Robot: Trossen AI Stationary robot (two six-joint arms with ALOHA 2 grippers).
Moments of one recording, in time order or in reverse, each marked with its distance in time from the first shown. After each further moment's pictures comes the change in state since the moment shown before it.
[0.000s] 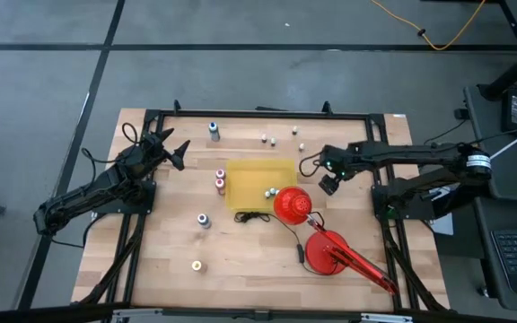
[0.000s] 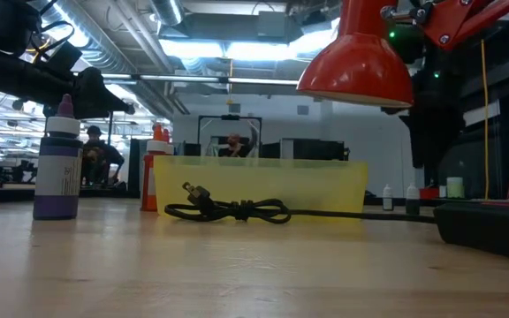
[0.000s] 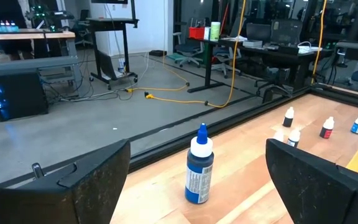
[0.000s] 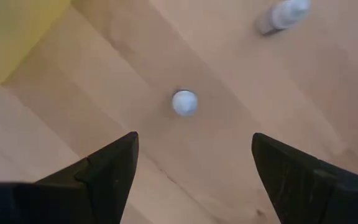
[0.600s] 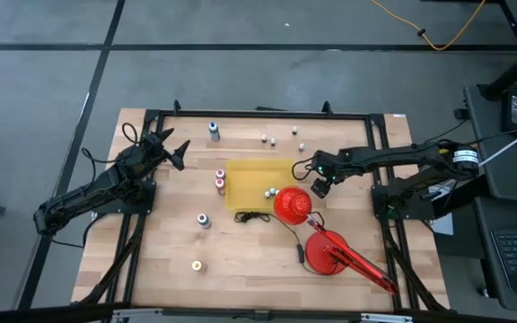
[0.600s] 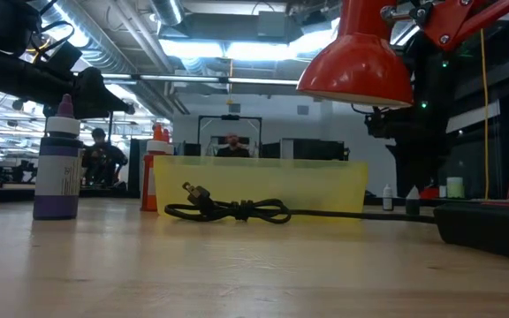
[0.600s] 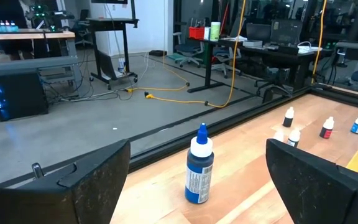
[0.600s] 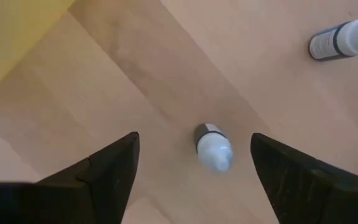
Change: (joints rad) left arm 0.000 0.000 0.000 0.000 0.000 0.000; right arm 0.004 0.134 -0.089 0.257 0.002 -0.032
